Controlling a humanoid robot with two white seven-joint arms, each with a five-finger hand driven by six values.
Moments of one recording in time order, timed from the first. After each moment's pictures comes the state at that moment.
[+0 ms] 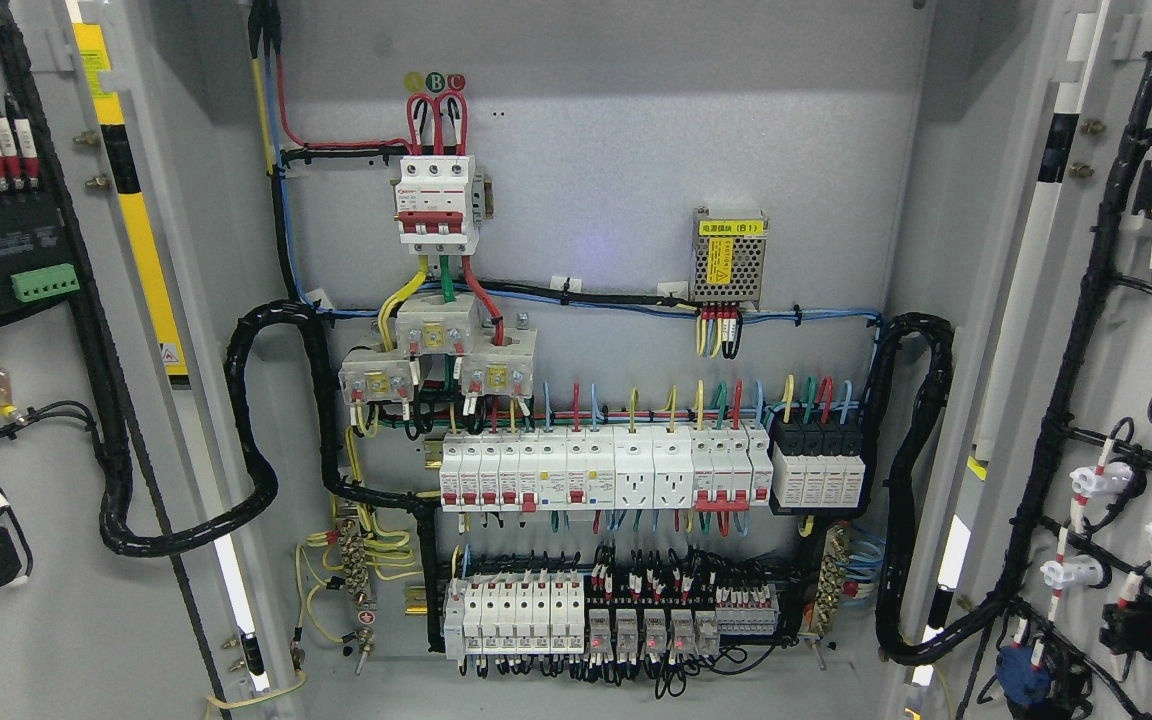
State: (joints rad) left arm 0.09 0.04 -0.10 -0.07 0.30 -0.16 -0.09; right arm 0.07 -0.02 0.17 -0.25 -0.09 0.20 0.04
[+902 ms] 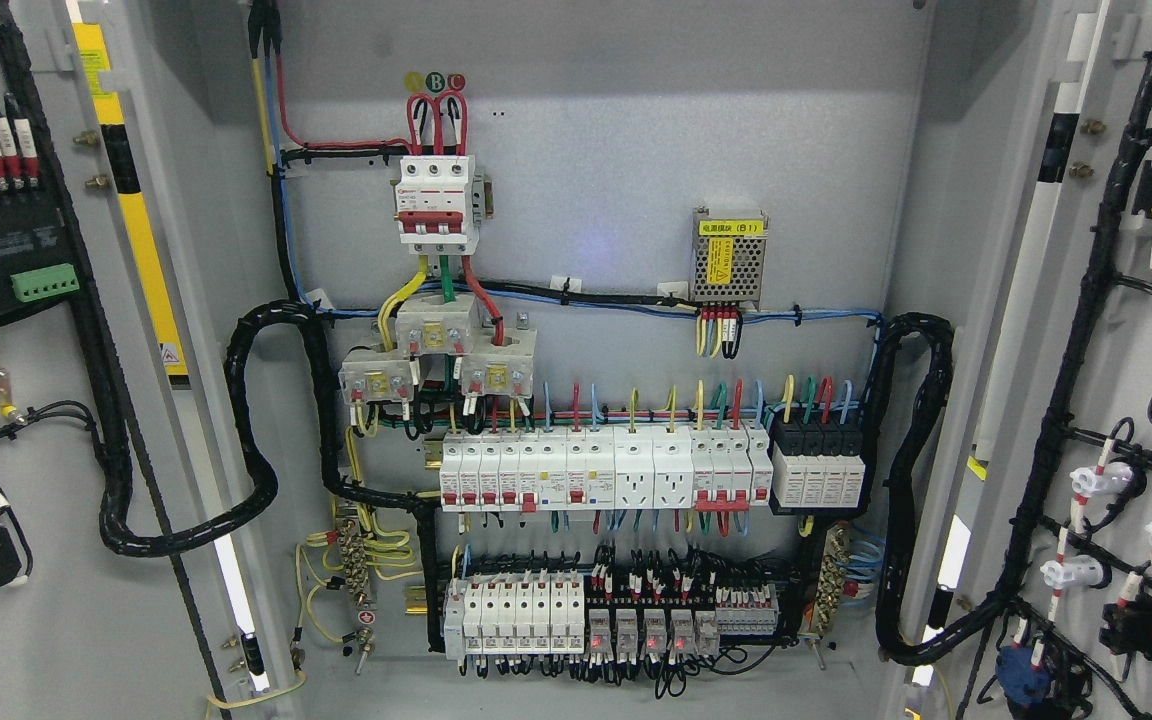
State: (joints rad) left arm 0.09 0.04 -0.10 -0.05 0.30 -0.17 -0.09; right arm 0.06 0.00 0.16 -0.22 -0.10 0.20 0.04
